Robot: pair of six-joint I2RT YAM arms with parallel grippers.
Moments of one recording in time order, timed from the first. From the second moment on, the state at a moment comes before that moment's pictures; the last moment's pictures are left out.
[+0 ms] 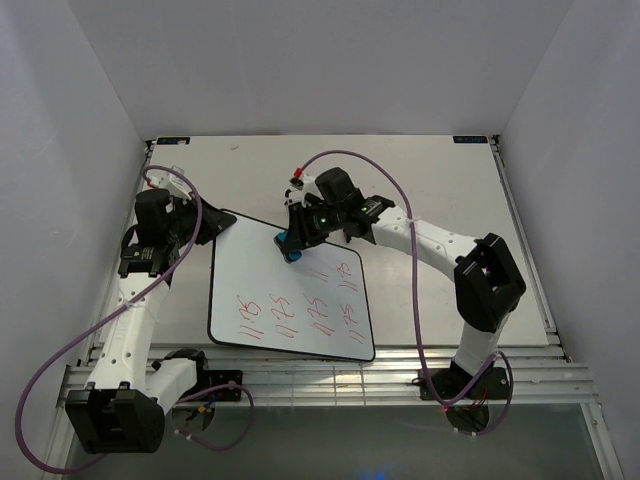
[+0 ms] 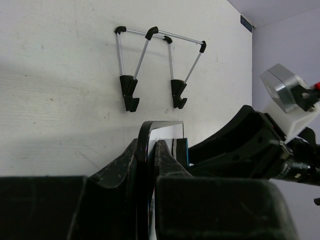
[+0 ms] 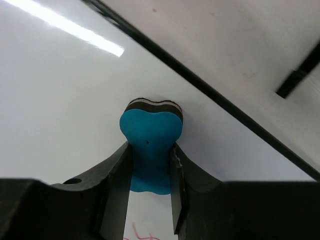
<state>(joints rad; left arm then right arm) 0.00 1.00 0.92 -0.43 0.38 -0.62 0.80 1.78 1.40 -0.30 -0.50 0.40</state>
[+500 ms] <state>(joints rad) 0.00 1.00 0.92 -0.43 0.38 -0.62 0.62 1.69 1.05 -0.20 -0.48 0.39</state>
